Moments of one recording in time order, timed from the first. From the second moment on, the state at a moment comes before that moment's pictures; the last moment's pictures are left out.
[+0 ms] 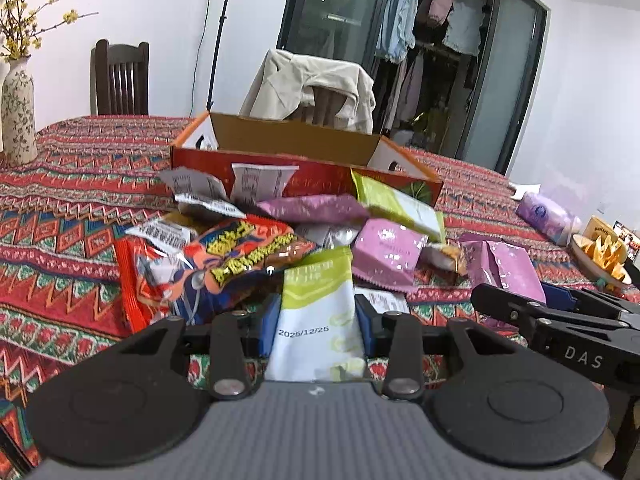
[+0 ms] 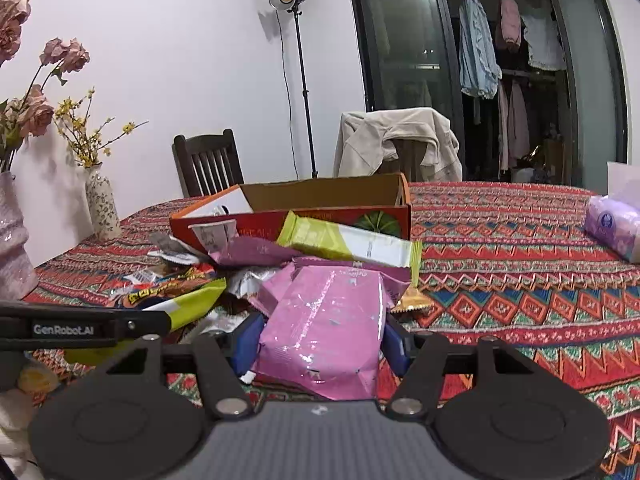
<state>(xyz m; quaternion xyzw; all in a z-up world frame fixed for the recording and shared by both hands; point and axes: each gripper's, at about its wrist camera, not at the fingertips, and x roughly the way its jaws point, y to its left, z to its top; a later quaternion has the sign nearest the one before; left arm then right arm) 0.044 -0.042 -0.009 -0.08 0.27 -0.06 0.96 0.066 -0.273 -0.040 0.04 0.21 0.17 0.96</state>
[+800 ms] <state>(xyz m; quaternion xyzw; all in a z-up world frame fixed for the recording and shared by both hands) 0.048 -0.036 -0.024 -0.09 0.31 -0.09 0.94 0.067 -0.270 -0.047 0.03 0.23 0.15 0.96</state>
